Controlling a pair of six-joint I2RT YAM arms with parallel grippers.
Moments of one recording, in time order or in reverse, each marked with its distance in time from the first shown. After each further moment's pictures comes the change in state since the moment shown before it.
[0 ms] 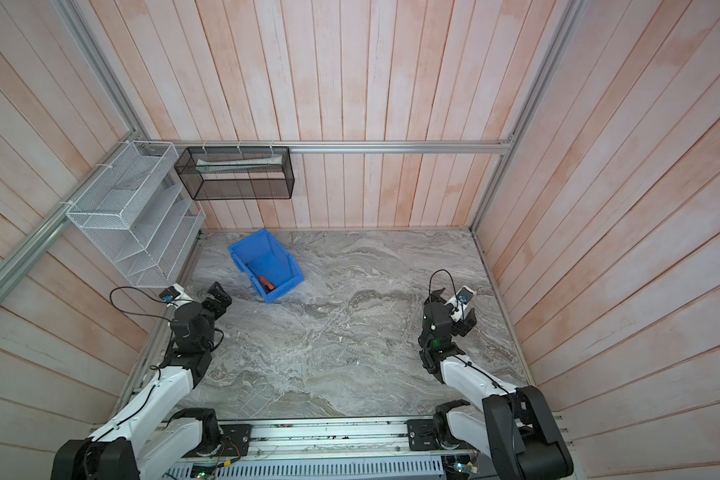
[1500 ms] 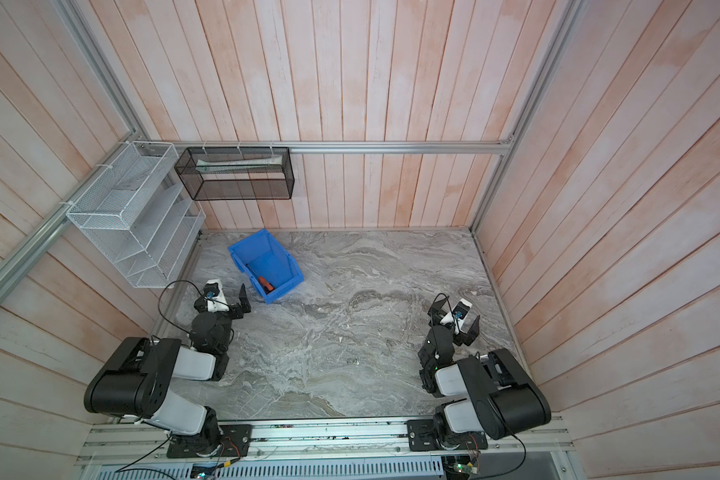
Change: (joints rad) left arm -0.002 0.586 -0.046 0.846 0.233 0.559; right arm 0.013 0.298 -0.214 0.803 0.028 -0.343
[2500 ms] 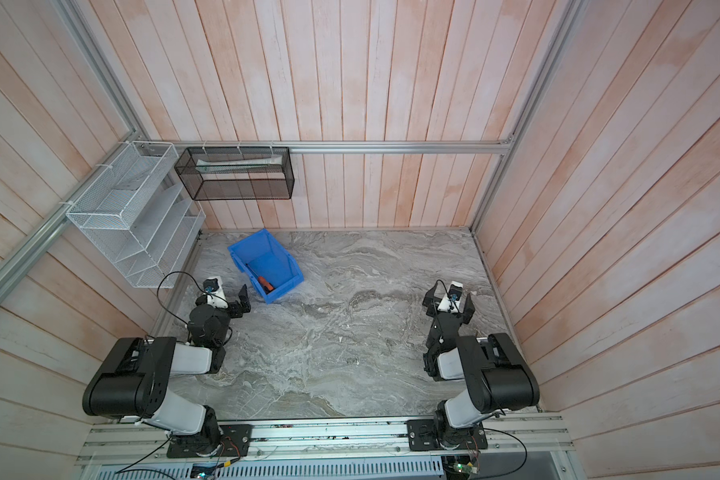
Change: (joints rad) left arm 0.035 -0.005 0.027 -0.146 0.103 -0.044; right arm -0.171 0.087 0.121 -0.073 -0.443 -0.030
